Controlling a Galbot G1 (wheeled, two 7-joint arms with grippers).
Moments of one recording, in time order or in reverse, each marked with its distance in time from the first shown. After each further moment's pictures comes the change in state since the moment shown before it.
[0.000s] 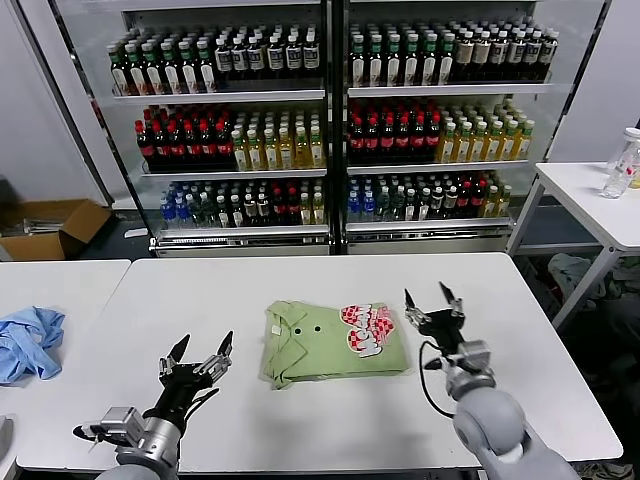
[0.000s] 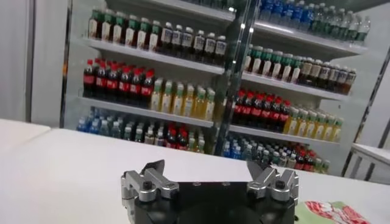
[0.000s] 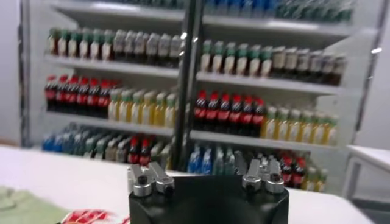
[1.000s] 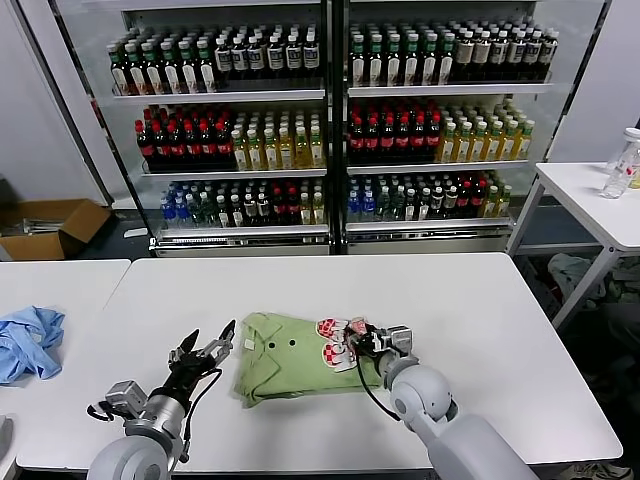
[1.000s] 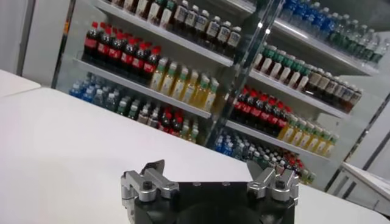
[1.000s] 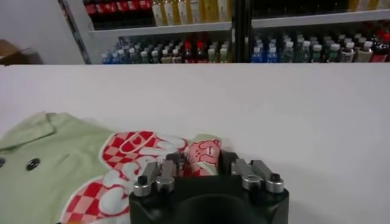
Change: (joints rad) left arm -0.131 0.036 0.010 0.114 -0.259 0.066 -0.063; right arm 0.295 0.152 -0.282 -0.265 0.302 -0.383 0.015
